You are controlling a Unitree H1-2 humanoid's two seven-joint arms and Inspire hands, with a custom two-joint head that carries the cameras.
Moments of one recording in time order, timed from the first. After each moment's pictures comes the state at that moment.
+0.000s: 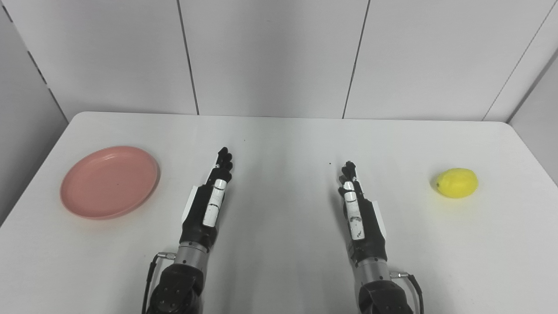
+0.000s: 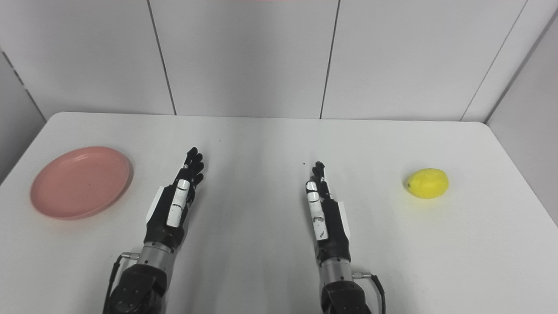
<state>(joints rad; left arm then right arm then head) -0.12 -0.02 -0.10 0.08 0.00 -0.10 -0.07 -0.07 0.11 0.09 0.00 -0.05 -0.06 -0.05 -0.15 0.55</state>
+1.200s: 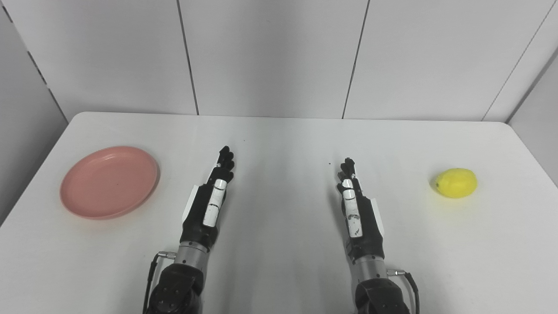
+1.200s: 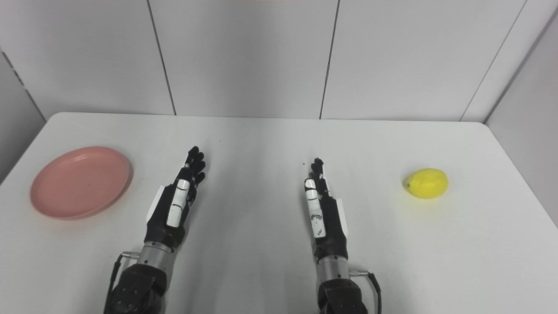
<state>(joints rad) -0.13 -0.02 -0.09 0.09 -0.03 -0.13 -0.09 -0.08 0.13 0.08 0.02 -0.05 -0.10 -0.06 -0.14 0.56</state>
